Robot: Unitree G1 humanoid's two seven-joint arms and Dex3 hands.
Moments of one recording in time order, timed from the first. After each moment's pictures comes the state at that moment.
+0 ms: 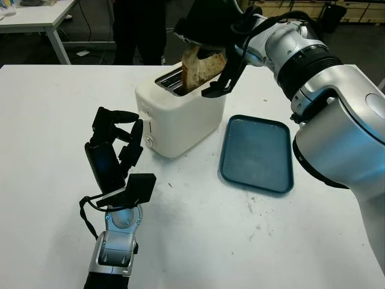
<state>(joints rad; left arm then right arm) -0.05 -0.05 -0.06 -0.07 0.41 -0.31 0.59 -1.62 -0.25 0.94 1.40 -1.18 -0.35 -0.47</state>
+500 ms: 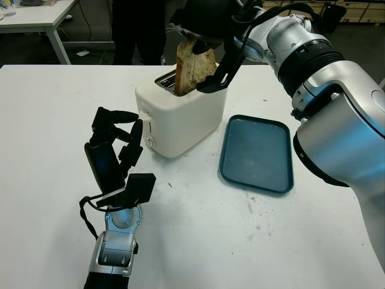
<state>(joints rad) -0.05 -0.05 -0.06 -0.07 0.40 -0.31 0.59 -1.63 -0.25 0.90 1.40 -1.14 -0.37 -0.43</state>
